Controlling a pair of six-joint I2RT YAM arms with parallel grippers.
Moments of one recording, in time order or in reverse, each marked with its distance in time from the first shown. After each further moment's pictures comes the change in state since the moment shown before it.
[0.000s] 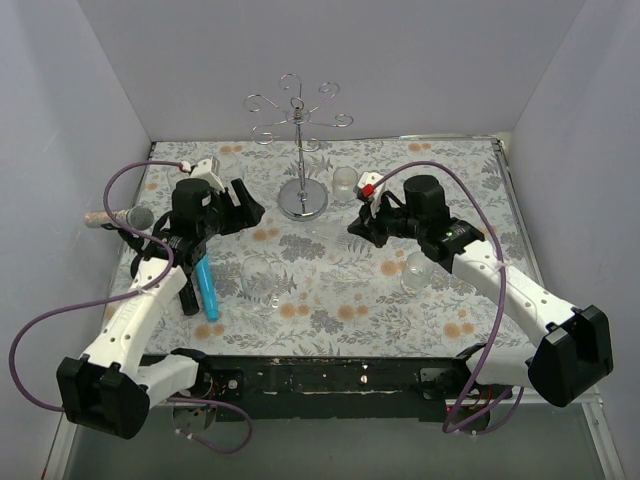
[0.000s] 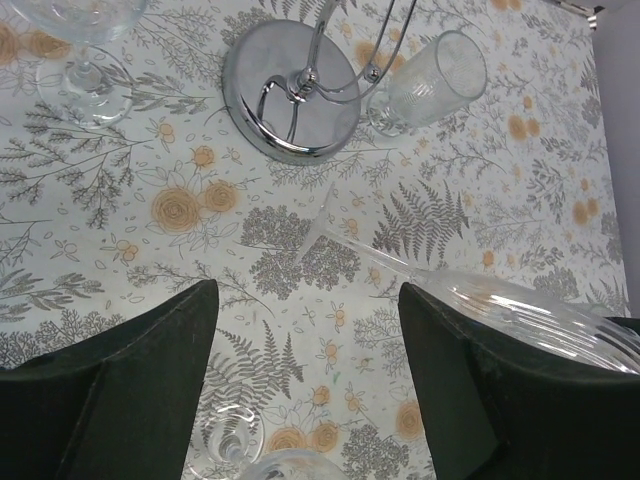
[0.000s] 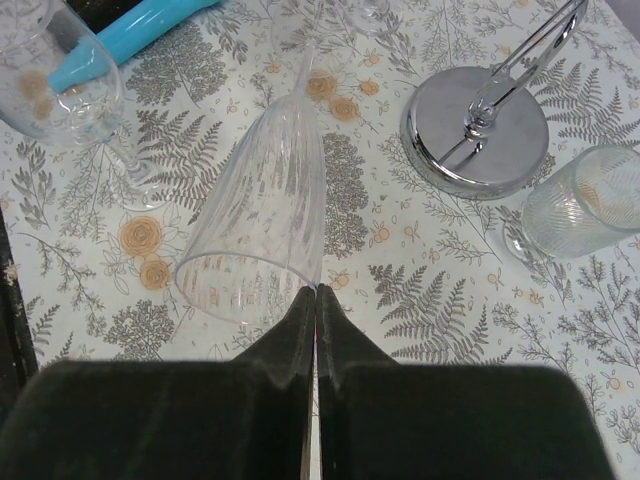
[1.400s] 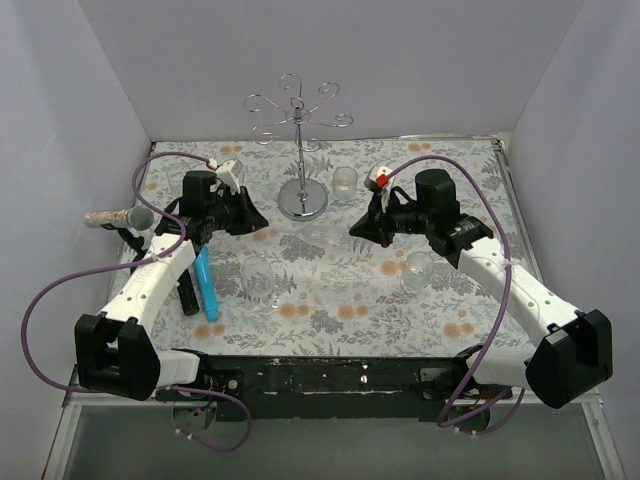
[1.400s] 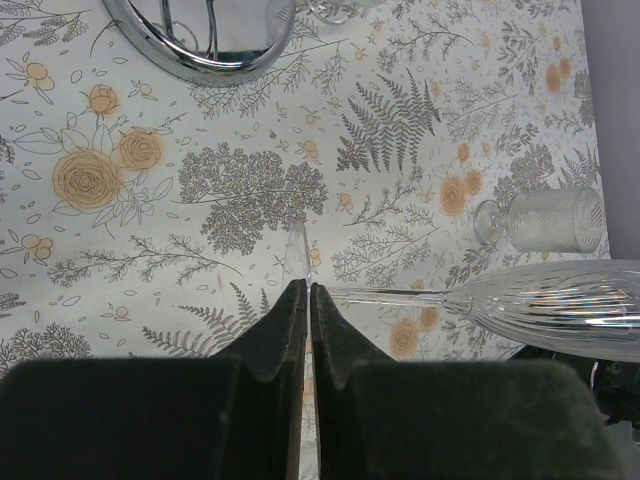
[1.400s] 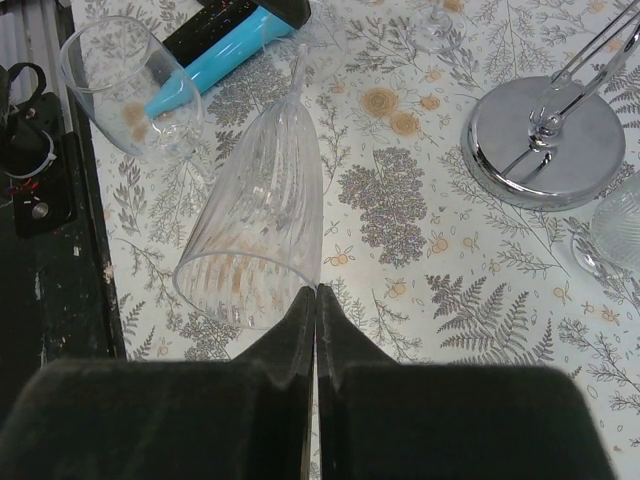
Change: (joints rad) left arm 0.087 0.214 0.050 -0.019 0.379 0.136; right arm -0.071 -0.008 0.021 -0.029 -0.216 0.102
